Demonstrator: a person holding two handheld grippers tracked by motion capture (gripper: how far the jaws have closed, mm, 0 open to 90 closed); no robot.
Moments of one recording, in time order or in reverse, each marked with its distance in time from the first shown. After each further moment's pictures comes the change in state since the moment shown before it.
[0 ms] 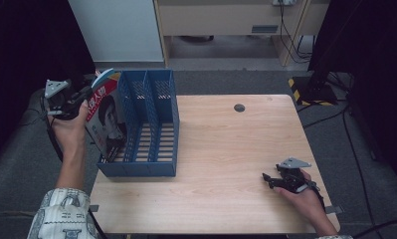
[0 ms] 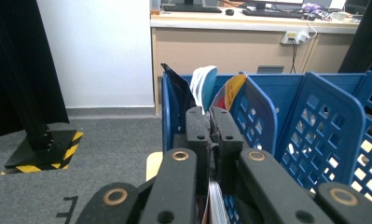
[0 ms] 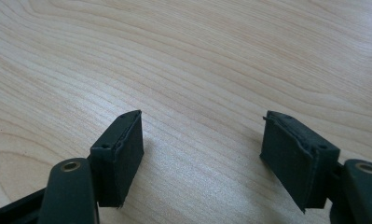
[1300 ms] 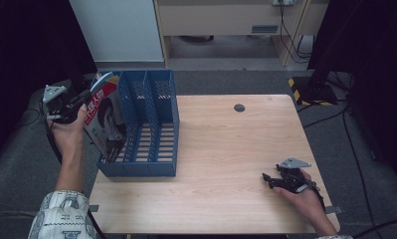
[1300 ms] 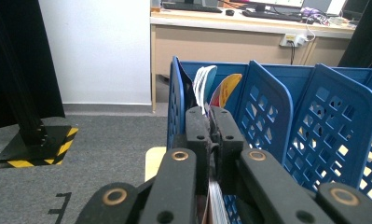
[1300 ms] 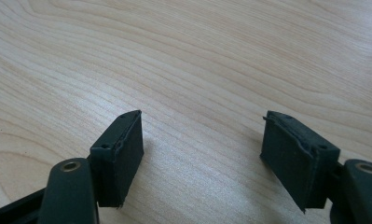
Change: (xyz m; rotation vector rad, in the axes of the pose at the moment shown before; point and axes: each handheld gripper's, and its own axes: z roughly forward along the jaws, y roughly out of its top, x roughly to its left) left arm 0.012 -0.013 0.000 -0.007 -0.013 -0.030; right arm 0.001 0.000 0.000 0.002 0.000 0.004
